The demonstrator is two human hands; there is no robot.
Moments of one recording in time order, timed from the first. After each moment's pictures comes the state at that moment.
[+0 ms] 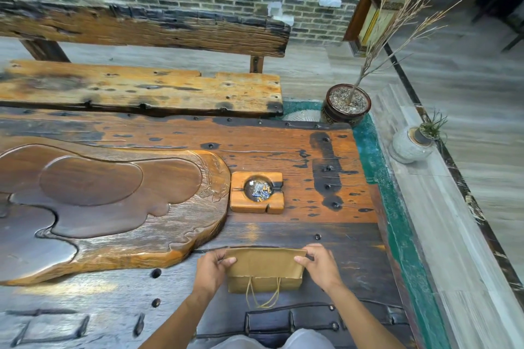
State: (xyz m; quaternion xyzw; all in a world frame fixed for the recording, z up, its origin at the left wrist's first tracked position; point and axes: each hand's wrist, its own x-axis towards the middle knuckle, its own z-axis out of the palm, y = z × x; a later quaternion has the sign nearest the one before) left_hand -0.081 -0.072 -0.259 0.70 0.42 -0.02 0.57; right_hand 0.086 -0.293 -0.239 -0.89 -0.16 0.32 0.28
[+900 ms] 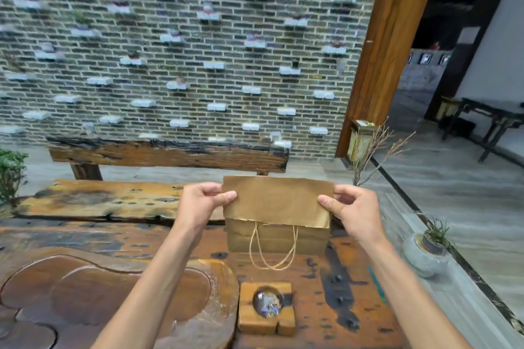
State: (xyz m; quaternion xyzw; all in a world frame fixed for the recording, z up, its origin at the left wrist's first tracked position) left_hand 0.011 0.041 0.096 0.68 0.21 0.32 0.62; right_hand 0.167 -0.199 0.104 -0.75 -0.26 -0.02 0.61
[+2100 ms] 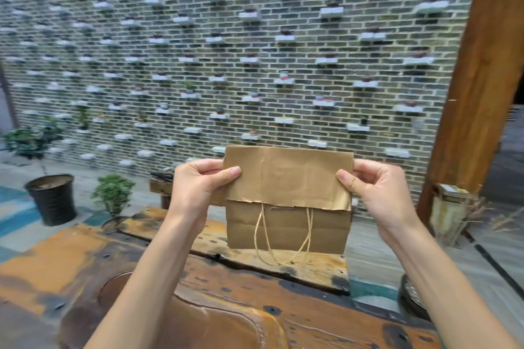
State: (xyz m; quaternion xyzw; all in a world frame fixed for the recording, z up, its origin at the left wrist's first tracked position) left_hand -0.105 0.041 0.250 0.60 0.18 0.52 0.58; right_hand 0.107 -0.136 0.254 -0.56 -0.46 0.04 0.69
